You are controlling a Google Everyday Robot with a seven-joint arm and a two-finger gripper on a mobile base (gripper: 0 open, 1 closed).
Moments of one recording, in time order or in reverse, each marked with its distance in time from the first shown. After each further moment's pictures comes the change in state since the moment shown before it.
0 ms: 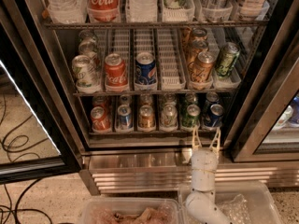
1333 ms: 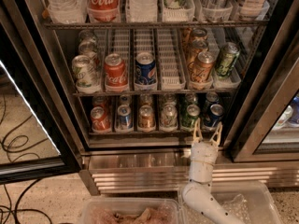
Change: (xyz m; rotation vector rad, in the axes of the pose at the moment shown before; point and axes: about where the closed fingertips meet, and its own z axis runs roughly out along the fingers) arm -0.001 -0.003 0.026 0.066 -0.003 0.099
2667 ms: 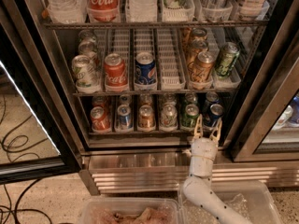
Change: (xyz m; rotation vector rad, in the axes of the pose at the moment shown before) arm 0.008 0.003 0.018 -0.001 -0.007 -0.014
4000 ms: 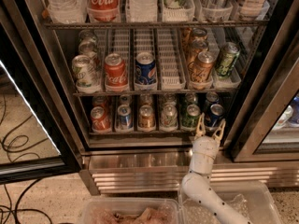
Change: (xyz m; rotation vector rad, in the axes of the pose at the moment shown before) arm 0.012 -0.019 0.009 0.092 0.029 0.032
